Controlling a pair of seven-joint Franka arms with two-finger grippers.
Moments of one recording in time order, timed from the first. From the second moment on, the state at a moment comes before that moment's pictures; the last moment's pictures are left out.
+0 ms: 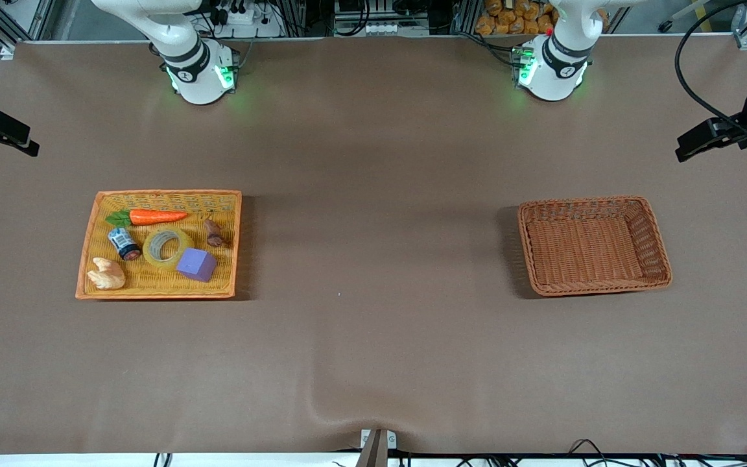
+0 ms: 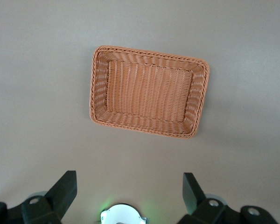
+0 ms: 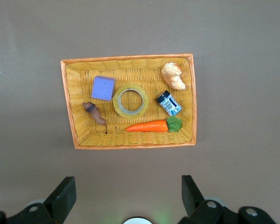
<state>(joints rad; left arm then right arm) 0.06 0.04 -0.12 -1.43 0.06 1.37 -0.25 0.00 -0.02 -0.09 -1.51 0.02 1.42 -0.04</state>
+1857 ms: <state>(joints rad) 0.06 0.08 -0.12 -1.44 0.06 1.46 -0.23 0.08 0.12 -0.09 -1.84 0.02 1.82 -0.04</state>
